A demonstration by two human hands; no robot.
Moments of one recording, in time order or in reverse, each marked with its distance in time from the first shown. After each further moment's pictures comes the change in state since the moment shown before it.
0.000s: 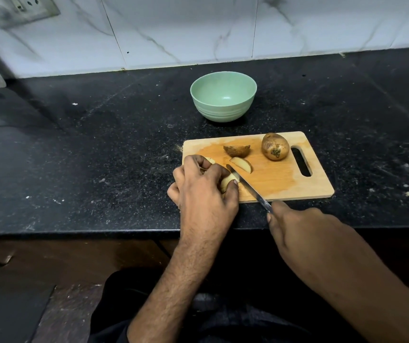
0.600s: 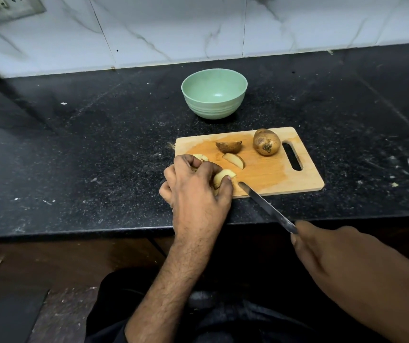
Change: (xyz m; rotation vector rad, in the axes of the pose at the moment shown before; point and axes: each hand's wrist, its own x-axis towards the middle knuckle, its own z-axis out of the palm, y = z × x) left_hand -0.004 -0.001 0.002 -0.016 0.024 -0.020; right_hand -0.036 0.026 -0.012 0.036 -0.187 0.051
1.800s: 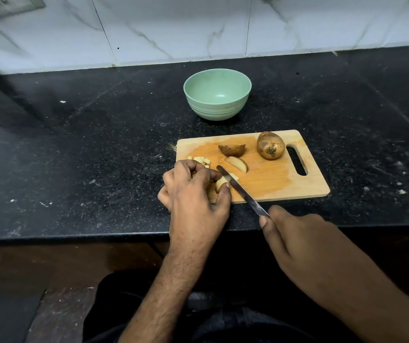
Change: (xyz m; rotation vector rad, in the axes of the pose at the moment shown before) left_hand 0.001 -0.011 0.000 -0.102 0.005 0.025; right_hand 0.033 -0.025 0.010 0.172 0.178 -0.120
